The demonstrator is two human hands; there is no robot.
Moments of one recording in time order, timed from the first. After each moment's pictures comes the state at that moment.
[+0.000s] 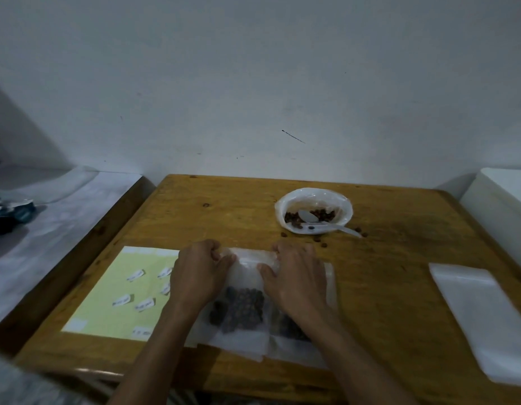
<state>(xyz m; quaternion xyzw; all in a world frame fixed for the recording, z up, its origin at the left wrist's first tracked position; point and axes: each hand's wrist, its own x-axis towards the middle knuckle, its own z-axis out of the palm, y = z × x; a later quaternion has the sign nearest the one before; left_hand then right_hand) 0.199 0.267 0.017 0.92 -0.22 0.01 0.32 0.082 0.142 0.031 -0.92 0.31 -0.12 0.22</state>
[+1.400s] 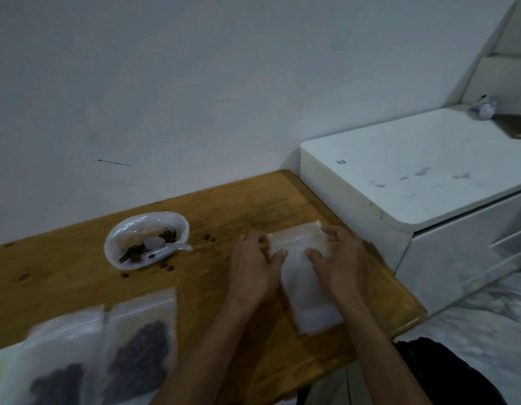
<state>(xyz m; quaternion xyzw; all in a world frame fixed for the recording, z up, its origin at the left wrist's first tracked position) -0.012 0.004 0.017 0.80 -0.44 -0.12 0.39 -0.143 -0.056 0.015 -0.66 0.58 -0.37 0.31</state>
